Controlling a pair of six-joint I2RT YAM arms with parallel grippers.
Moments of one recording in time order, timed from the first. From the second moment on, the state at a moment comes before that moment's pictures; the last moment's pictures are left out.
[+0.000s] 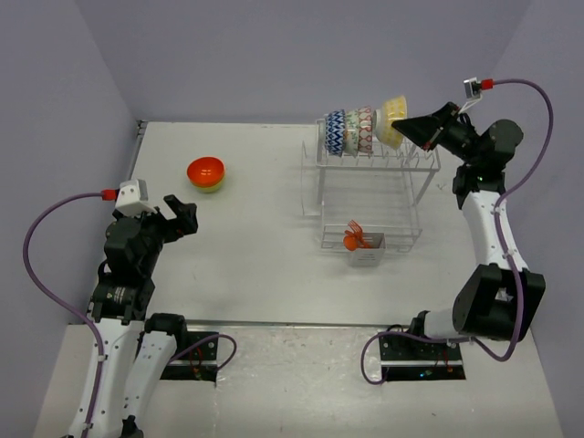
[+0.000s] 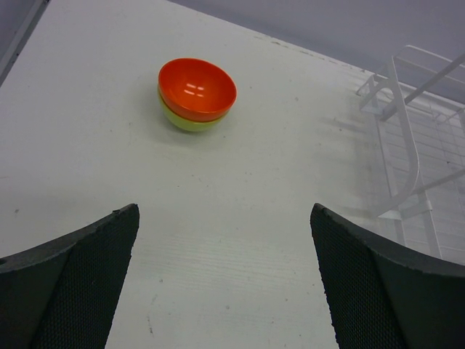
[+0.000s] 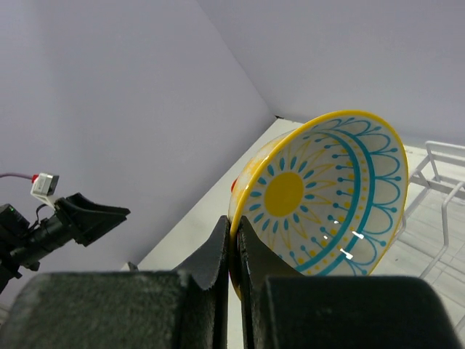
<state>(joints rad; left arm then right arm) -0.07 0.52 0.74 -0.46 -0.05 -0.35 -0.19 1.41 1.18 0.53 -1.07 0.90</state>
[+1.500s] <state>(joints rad) -0.08 0.48 0.87 -0.69 -0.64 -0.52 1.22 1.77 1.36 -0.30 0.24 -0.26</state>
